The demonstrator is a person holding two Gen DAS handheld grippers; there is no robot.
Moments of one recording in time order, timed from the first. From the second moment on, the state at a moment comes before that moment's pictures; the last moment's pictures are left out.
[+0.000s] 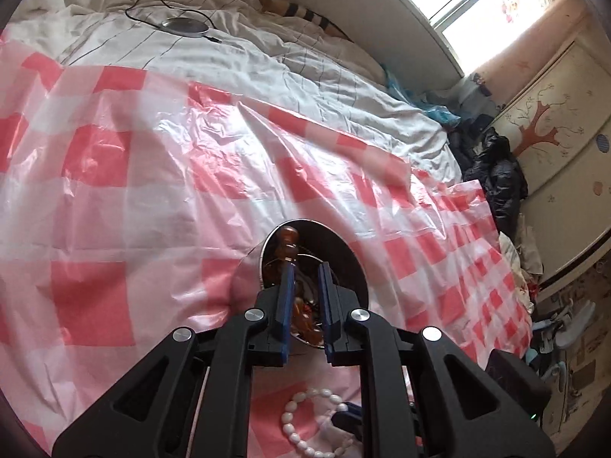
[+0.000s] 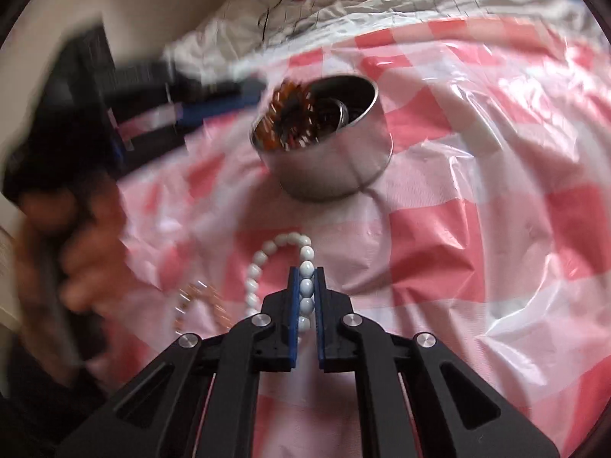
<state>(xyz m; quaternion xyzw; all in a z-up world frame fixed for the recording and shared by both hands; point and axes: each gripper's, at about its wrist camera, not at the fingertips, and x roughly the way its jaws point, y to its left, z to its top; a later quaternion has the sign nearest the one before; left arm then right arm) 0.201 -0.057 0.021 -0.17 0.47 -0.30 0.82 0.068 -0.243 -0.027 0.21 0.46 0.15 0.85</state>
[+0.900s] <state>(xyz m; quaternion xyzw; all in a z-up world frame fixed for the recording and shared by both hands) 0.191 -0.023 0.028 -0.15 0.48 -0.23 0.83 0.146 -0.266 0.017 0.36 0.33 0.20 0.85</state>
